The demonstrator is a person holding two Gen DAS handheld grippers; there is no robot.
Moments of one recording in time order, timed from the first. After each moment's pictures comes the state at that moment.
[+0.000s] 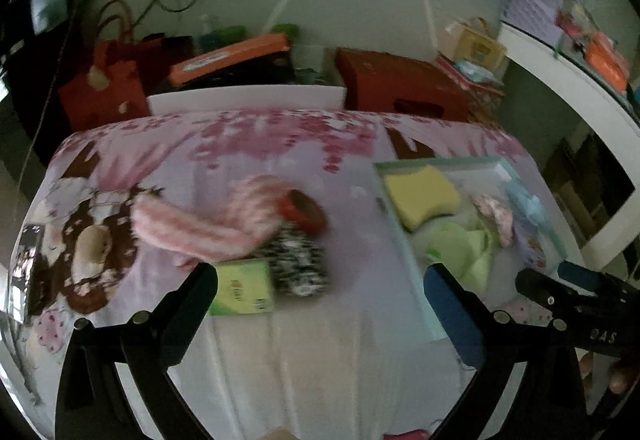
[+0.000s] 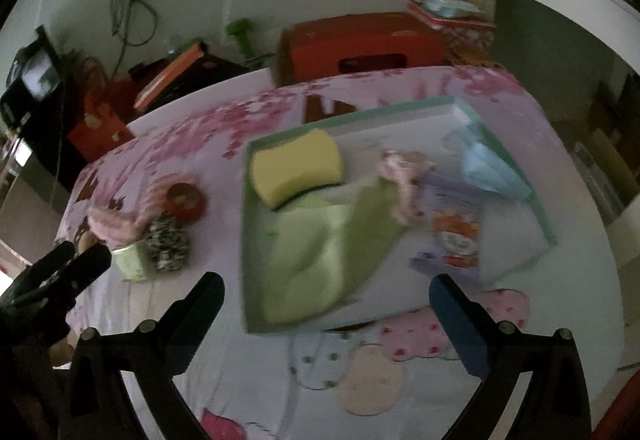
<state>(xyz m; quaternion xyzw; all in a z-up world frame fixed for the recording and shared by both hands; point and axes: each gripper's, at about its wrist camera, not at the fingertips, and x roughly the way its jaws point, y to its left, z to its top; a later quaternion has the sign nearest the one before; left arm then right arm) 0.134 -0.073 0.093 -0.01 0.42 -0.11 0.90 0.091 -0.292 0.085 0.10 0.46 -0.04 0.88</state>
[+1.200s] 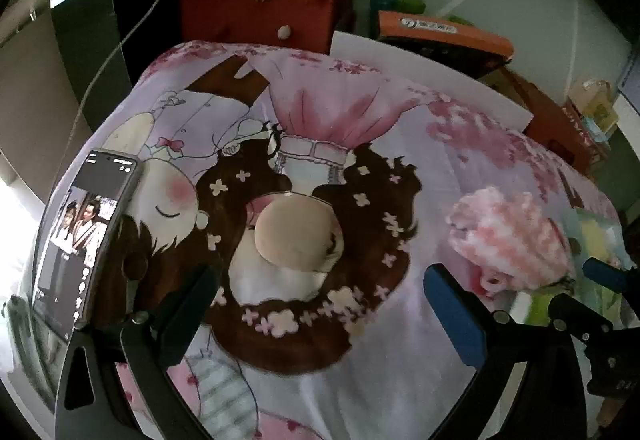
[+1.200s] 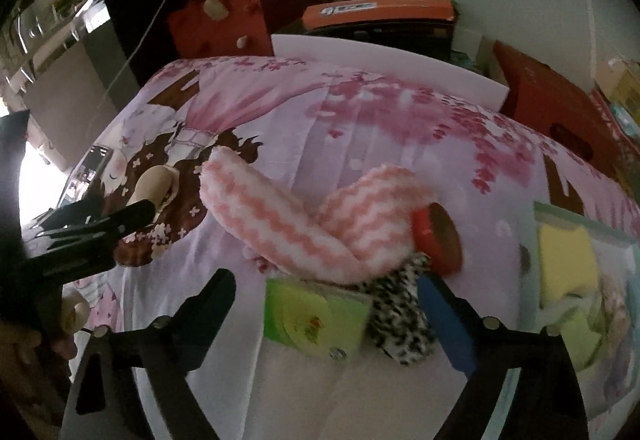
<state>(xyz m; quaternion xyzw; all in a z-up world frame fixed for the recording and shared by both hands) 0.204 0.168 0.012 -0.09 0.46 0.02 0.88 0.201 -0.043 0.044 -0.06 0.48 0.12 0.87</state>
